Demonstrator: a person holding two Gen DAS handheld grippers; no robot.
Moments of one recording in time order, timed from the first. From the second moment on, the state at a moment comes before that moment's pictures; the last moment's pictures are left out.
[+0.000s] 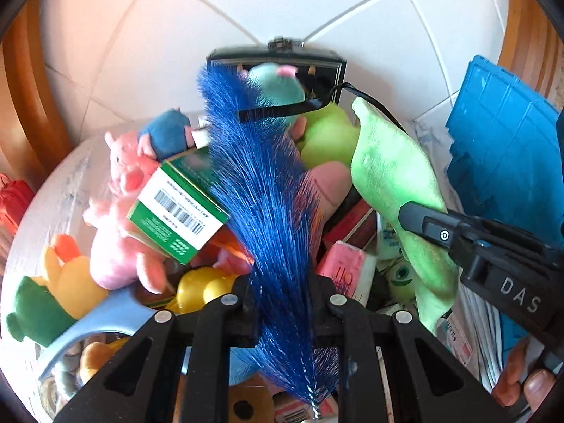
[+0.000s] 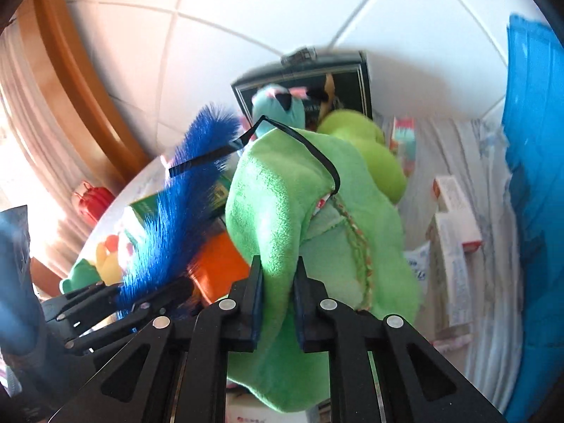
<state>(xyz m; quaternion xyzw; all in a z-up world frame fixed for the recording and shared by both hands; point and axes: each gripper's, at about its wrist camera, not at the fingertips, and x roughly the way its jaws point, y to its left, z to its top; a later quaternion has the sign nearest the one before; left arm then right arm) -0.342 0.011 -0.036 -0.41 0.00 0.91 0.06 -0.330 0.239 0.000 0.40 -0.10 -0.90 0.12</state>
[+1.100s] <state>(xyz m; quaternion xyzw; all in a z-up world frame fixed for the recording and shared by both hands) -0.228 0.203 0.216 -0.22 0.07 0.94 0.26 -0.149 0.435 0.316 0.15 -0.07 -0.98 -0.06</state>
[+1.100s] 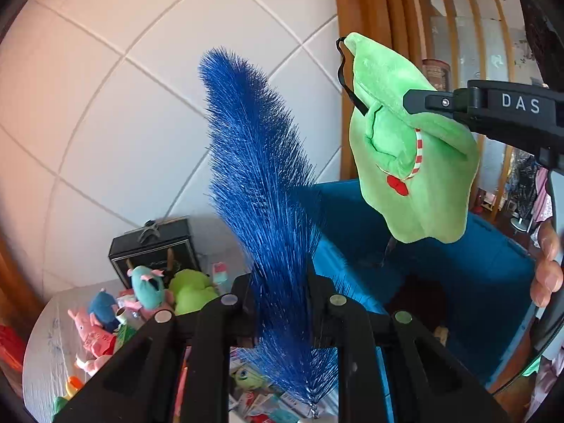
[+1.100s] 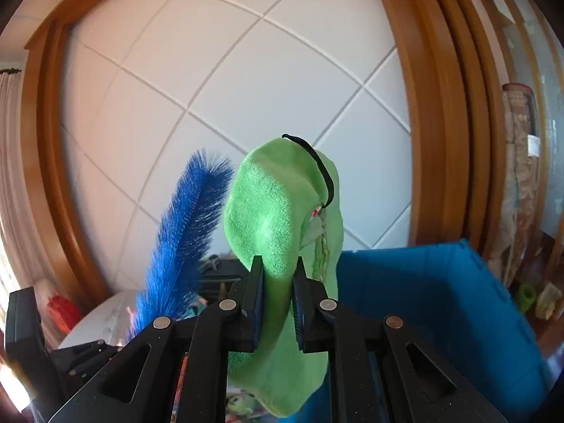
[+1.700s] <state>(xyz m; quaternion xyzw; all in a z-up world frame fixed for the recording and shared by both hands) -0.328 0.470 0.132 -0.43 0.15 0.85 0.27 -0.208 0.679 0.218 0.32 -0.06 -0.93 -0.17</state>
